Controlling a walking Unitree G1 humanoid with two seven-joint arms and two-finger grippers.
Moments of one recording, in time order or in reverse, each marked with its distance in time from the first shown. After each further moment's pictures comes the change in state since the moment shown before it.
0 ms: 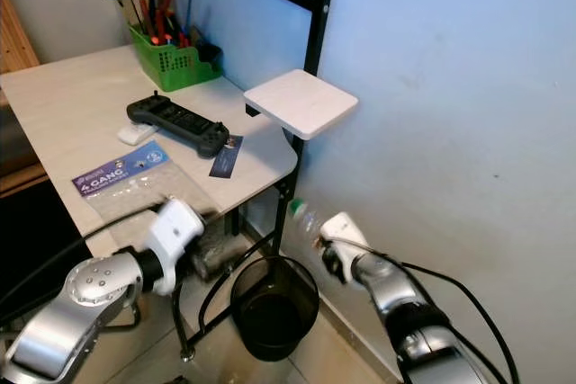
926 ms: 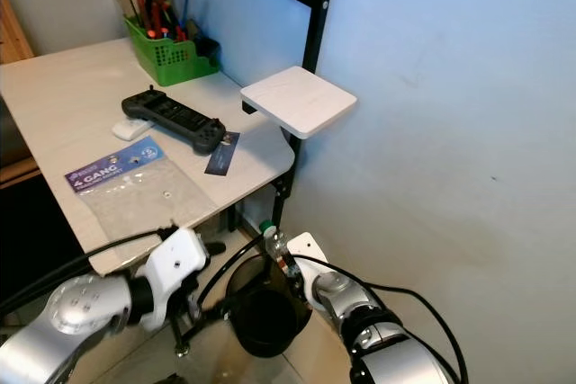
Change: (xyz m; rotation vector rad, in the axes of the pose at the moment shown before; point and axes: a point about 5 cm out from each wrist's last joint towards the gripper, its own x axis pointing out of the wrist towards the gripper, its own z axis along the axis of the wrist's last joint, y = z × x) left arm -0.024 -0.030 0.001 0.009 0.095 -0.104; right arm 0.022 0.064 0.011 0.199 0.000 0.081
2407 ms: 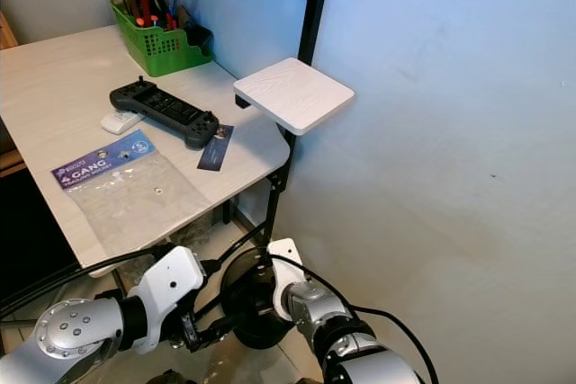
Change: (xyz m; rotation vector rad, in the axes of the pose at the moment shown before) left arm -0.009 -0.016 -0.004 -0.026 0.050 0.007; right arm 0.007 0.046 0.007 0.262 -0.051 0.125
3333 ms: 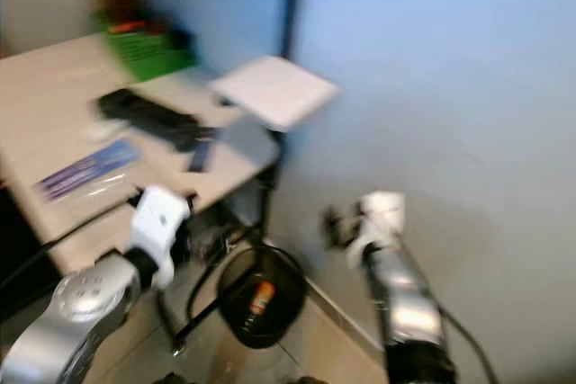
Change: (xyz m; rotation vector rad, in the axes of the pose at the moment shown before) left arm 0.013 0.047 0.030 -0.122 -0.256 0.479; right arm -0.103 -0.099 0.055 0.174 -0.589 -0.332
